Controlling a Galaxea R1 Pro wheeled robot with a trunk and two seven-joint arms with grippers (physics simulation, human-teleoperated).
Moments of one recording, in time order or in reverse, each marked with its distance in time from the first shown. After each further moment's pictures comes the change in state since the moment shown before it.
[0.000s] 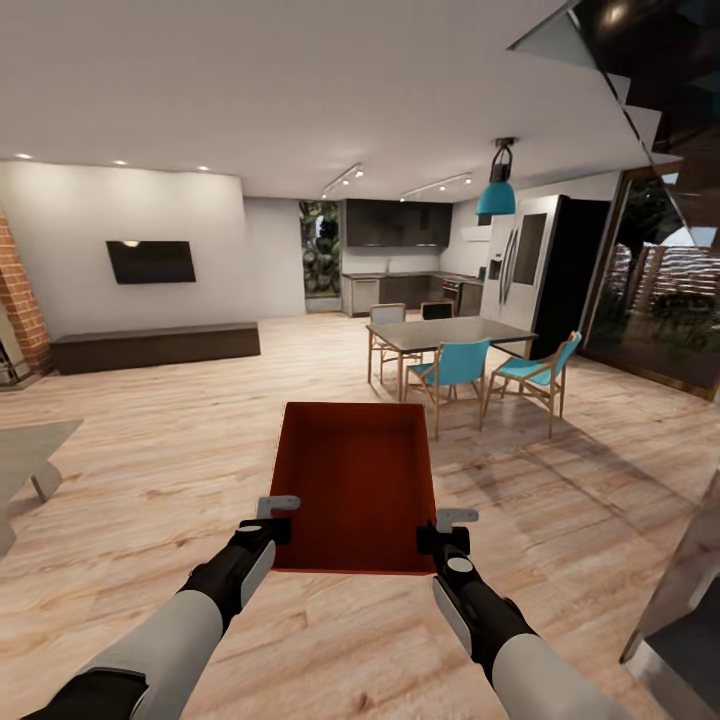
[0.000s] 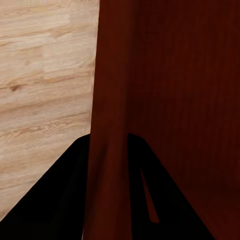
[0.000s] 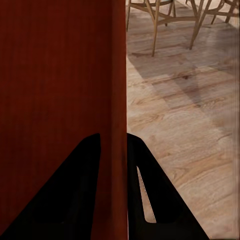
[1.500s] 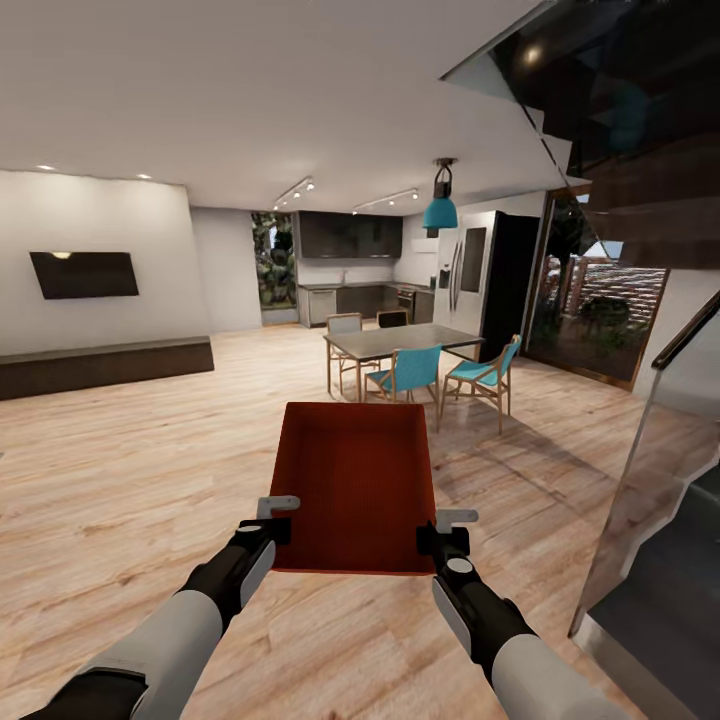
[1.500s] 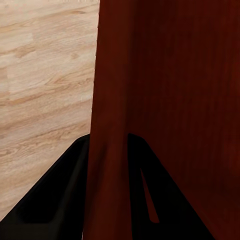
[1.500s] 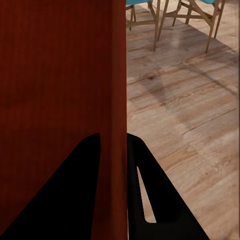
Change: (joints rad) left arm 0.000 0.001 -0.001 0.000 0.000 0.000 0.000; right arm 0.000 0.002 -0.003 0.005 0.001 -0.005 0.001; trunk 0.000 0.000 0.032
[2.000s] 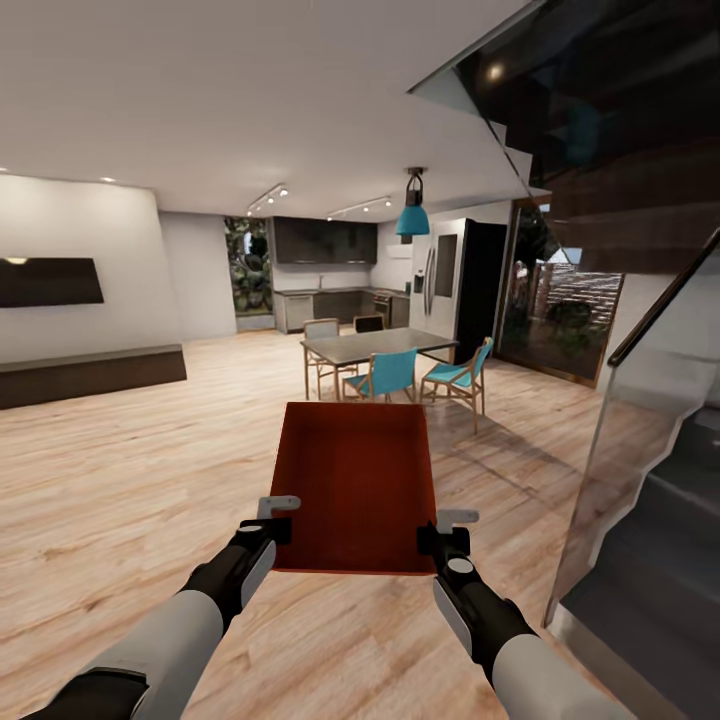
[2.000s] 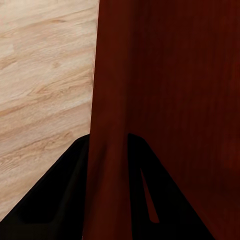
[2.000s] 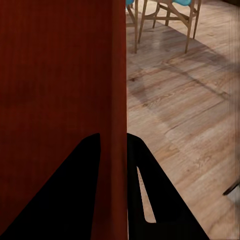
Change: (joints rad) left arm 0.000 -0.003 0.003 0.000 -0.006 0.001 0.001; right arm 0.000 -0.002 -0.001 0.001 -0.001 -0.001 0.003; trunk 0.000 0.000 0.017
